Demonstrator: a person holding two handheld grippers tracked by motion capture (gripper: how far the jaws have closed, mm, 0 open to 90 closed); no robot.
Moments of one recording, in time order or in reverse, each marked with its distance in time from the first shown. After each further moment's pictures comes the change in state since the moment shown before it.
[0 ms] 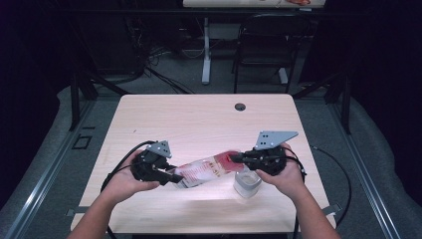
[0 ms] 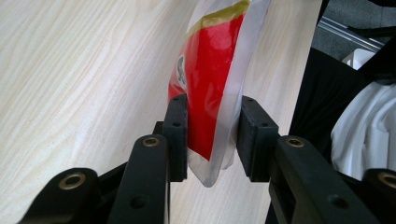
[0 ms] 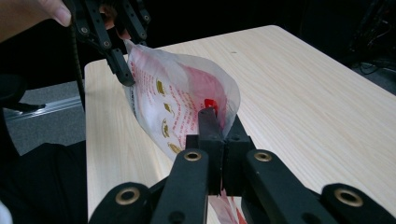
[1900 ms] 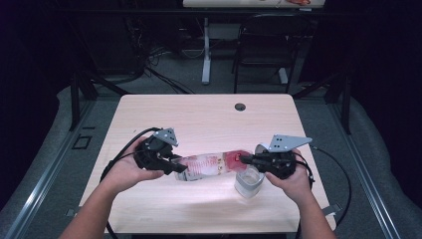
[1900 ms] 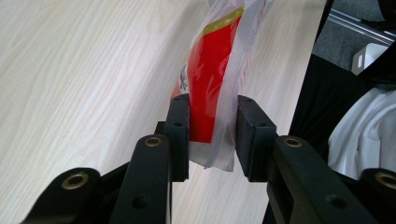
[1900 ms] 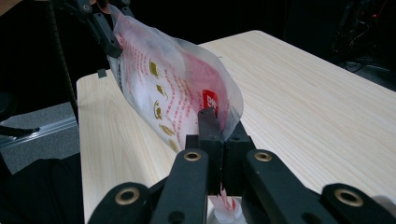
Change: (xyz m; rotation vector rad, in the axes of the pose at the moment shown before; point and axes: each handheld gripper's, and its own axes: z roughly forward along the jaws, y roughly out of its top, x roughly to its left) left arm -0.009 0.042 -0.023 0.033 0.049 0.033; right arm -0.006 -0.025 -0.017 -0.066 -0.042 0.079
